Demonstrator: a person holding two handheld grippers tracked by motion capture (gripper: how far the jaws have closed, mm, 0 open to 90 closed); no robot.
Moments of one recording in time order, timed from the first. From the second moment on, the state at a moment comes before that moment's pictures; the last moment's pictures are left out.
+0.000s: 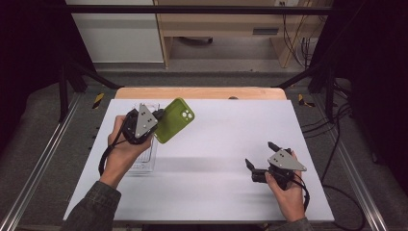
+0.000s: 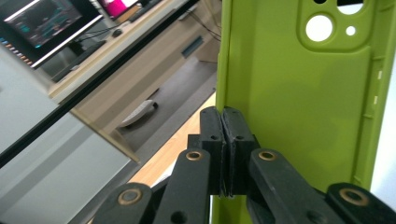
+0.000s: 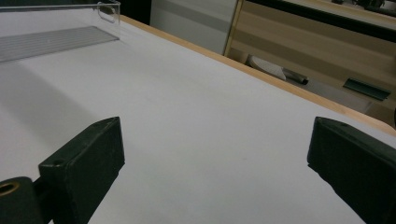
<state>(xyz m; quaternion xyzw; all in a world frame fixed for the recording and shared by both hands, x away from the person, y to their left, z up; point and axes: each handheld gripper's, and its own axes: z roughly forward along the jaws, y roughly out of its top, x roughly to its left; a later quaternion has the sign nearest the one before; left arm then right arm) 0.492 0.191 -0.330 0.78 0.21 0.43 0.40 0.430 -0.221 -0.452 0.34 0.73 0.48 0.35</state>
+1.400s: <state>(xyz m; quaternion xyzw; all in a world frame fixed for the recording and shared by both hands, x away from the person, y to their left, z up) 0.493 0.238 -0.321 0.71 0.31 0.45 0.44 0.422 -0.229 -0.453 0.36 0.69 0.54 0.31</state>
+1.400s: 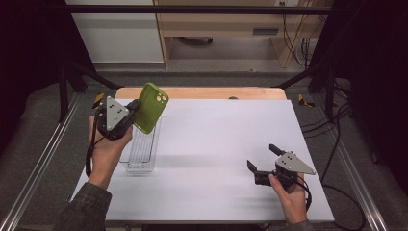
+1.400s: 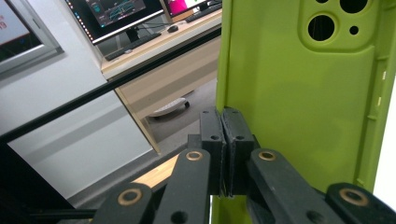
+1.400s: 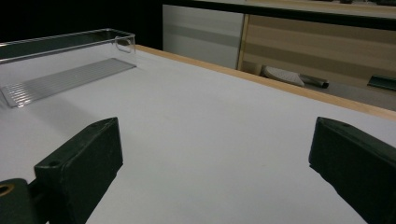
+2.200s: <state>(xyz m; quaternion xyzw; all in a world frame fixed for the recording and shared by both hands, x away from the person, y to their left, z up) 0.508 0.261 -0.324 0.67 0.37 0.46 0.45 0.414 -0.232 -0.453 0.35 0.69 0.54 0.31</state>
